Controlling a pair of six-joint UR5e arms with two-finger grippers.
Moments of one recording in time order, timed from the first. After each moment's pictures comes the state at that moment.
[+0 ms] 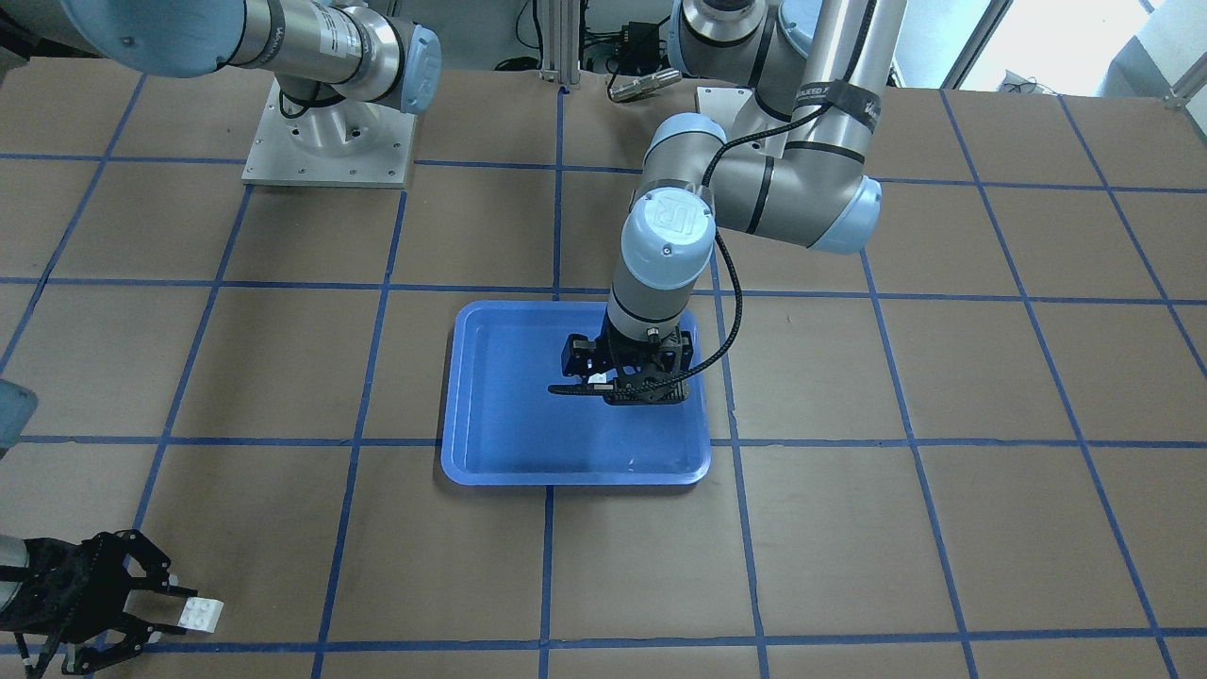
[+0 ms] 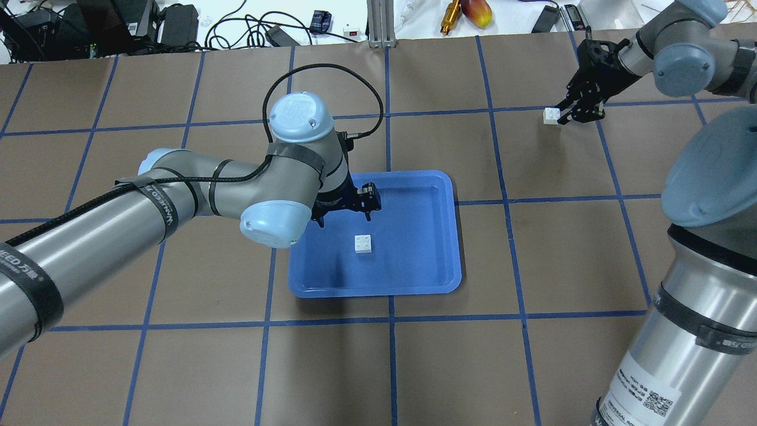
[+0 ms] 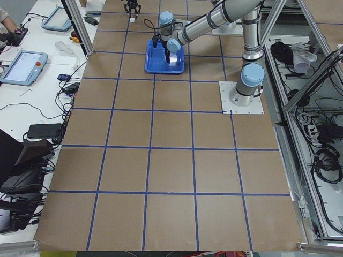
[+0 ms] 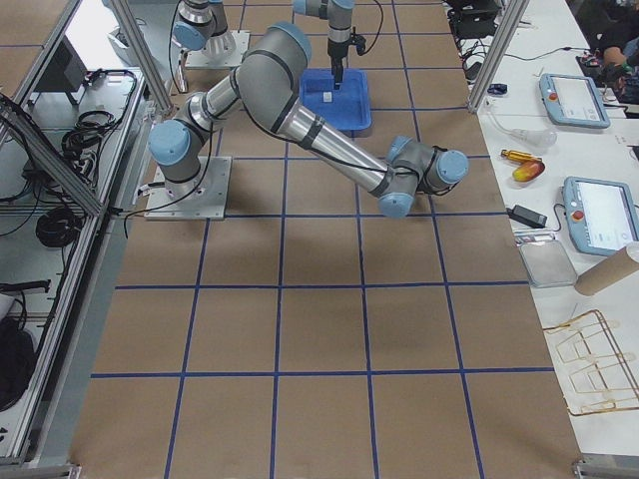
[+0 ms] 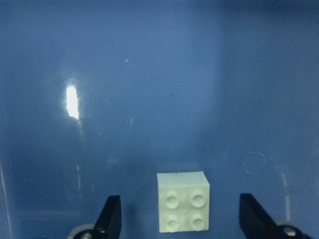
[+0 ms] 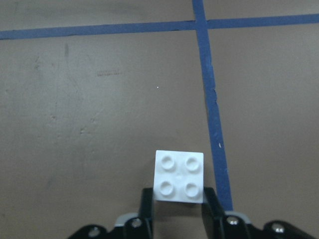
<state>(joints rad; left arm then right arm) -1.82 -1.91 -1.85 -0.97 1.50 -0.32 1.21 -0.77 1.24 -1.91 -1.14 -1.92</state>
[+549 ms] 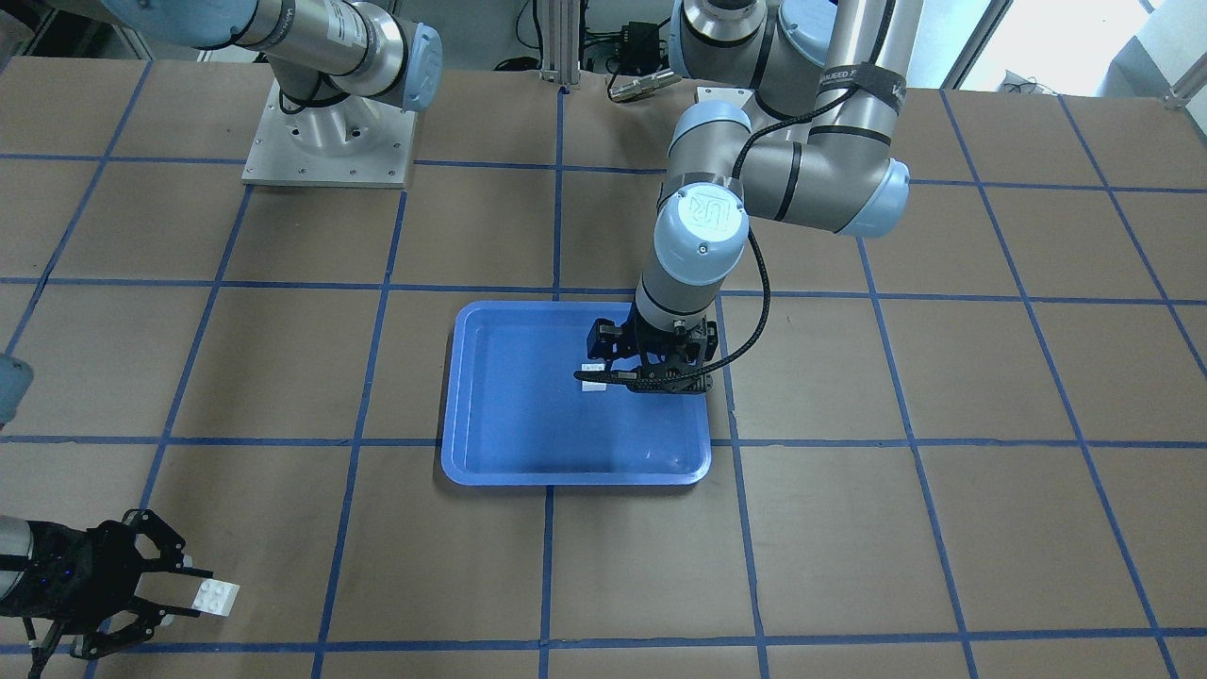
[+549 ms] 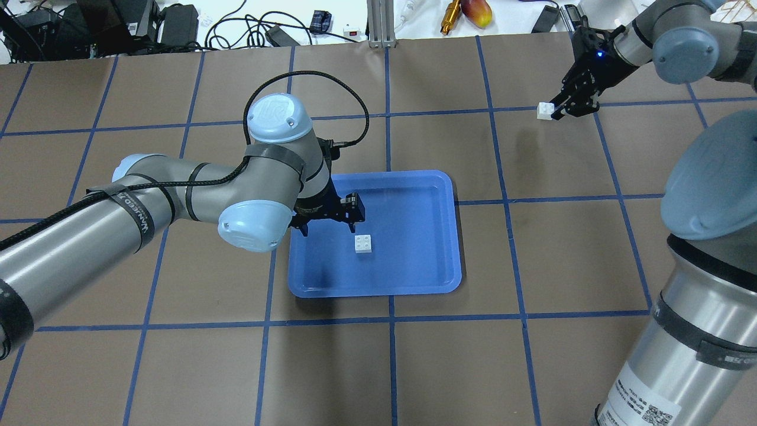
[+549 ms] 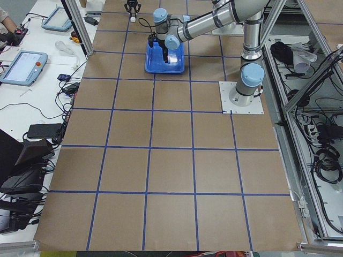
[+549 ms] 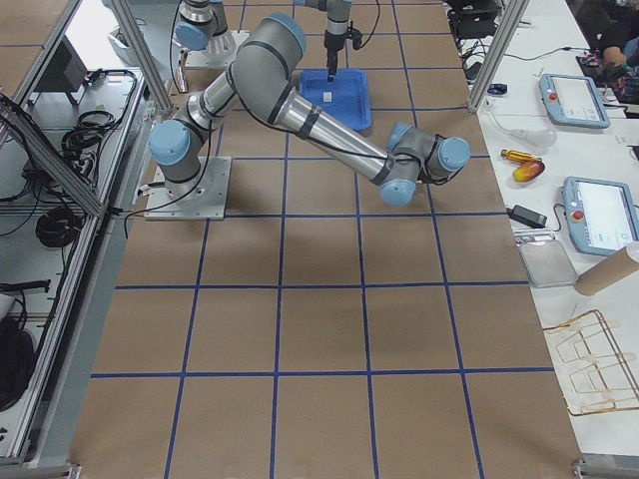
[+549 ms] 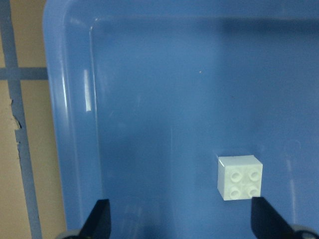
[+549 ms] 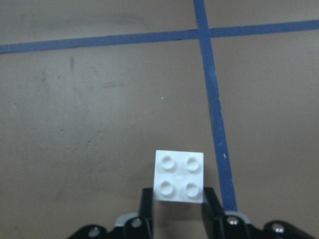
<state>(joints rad) -1.79 -1.88 -1.92 -0.98 1.50 -0.23 1.24 -0.84 1.24 -1.81 -1.12 -1.77</state>
